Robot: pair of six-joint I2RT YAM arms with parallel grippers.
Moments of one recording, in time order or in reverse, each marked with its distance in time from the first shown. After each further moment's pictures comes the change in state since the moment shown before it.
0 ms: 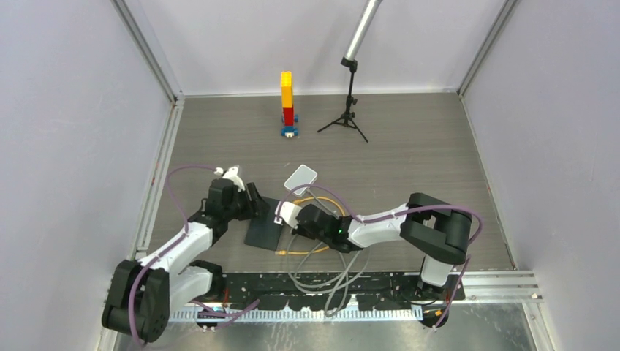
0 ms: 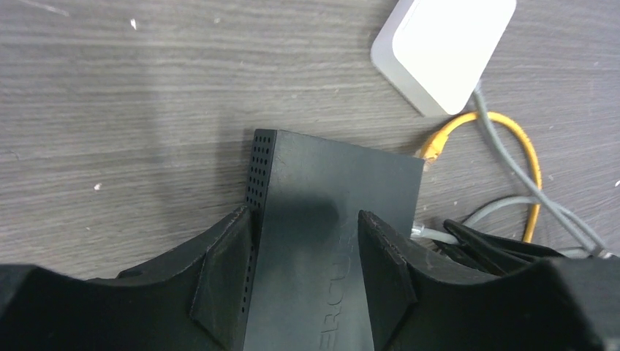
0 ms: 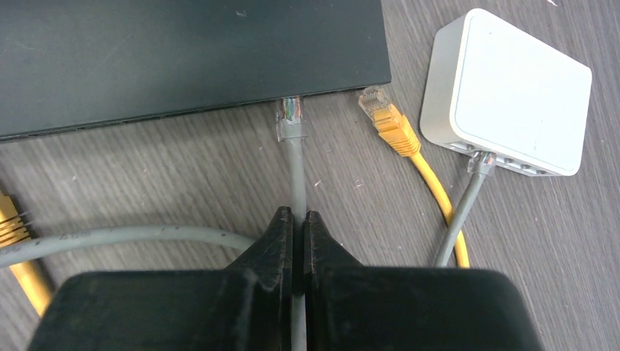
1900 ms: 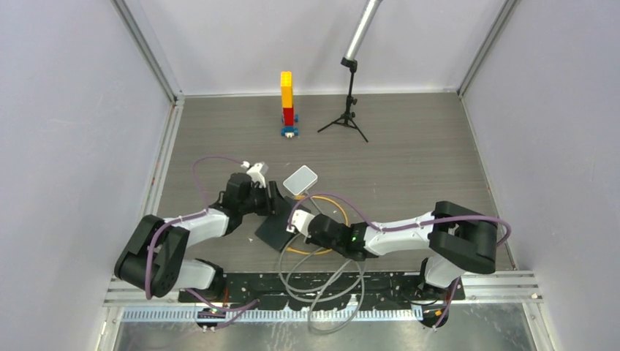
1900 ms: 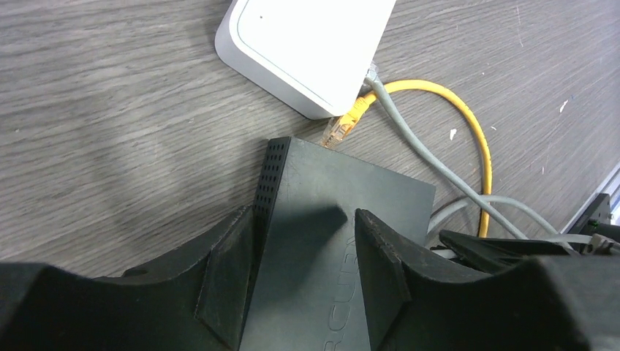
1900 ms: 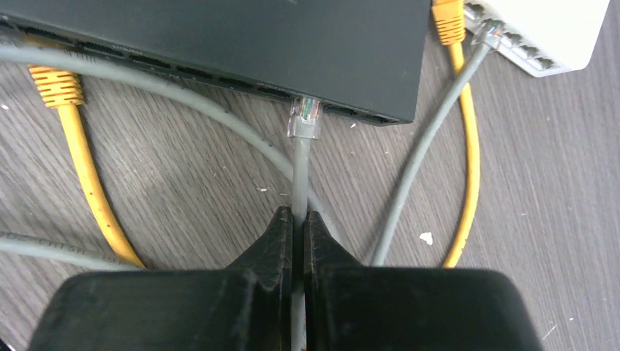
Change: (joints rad) left arm -0.124 0.327 0.044 0.303 0.175 0.008; right arm 0.057 -0.199 -0.105 -0.210 0.066 0.068
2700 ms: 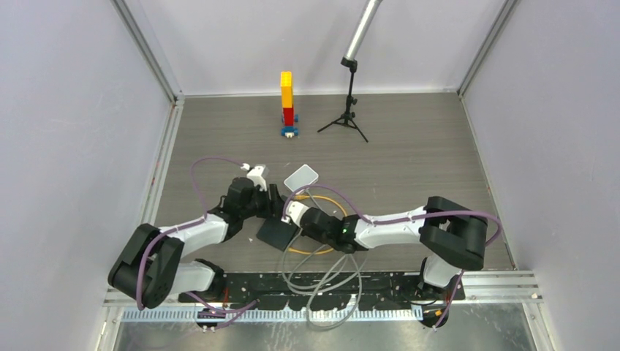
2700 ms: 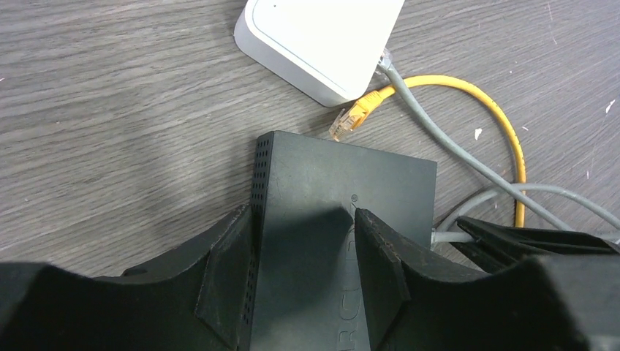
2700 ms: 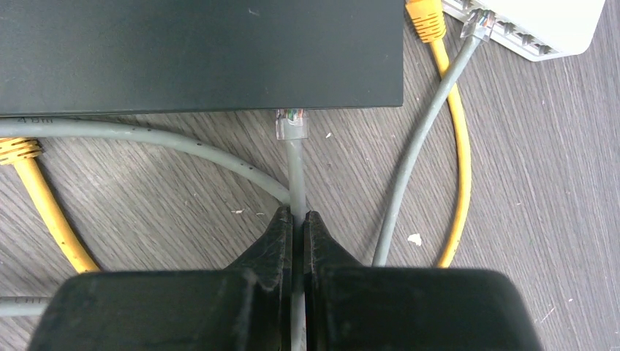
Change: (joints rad) left arm -0.065 -0.069 -0.034 -0.003 -0.137 0.039; right arm -0.035 0.085 0.113 -0.113 0.040 0.078
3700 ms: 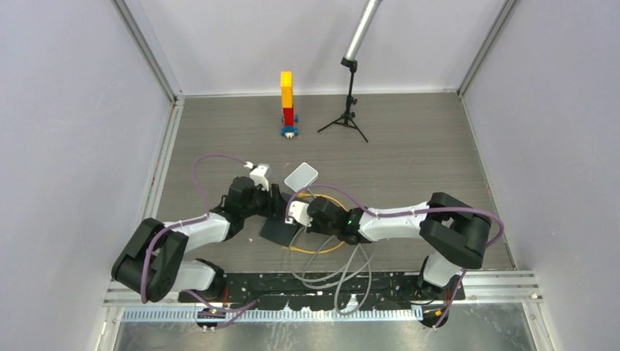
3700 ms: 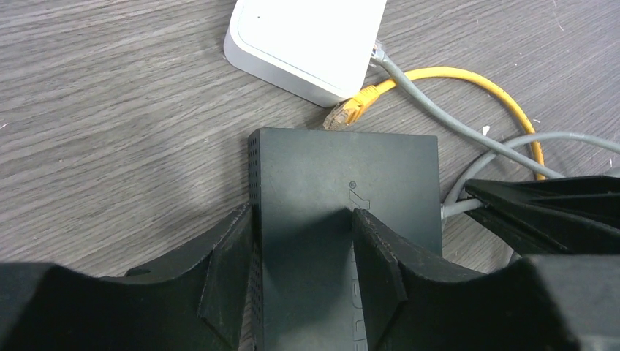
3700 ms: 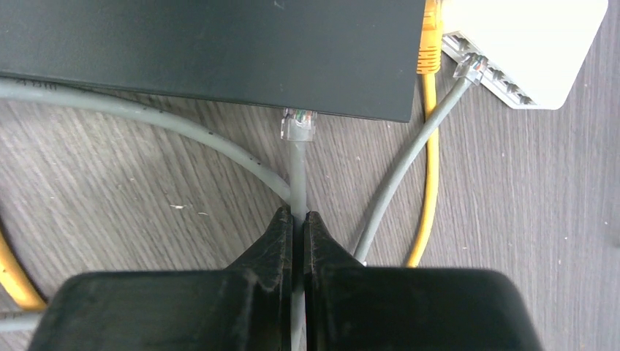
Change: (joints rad) left arm -0.001 0.045 -0.002 0.075 0.020 0.089; right arm -0.108 -0.004 -0.021 0.050 -0.160 -0.298
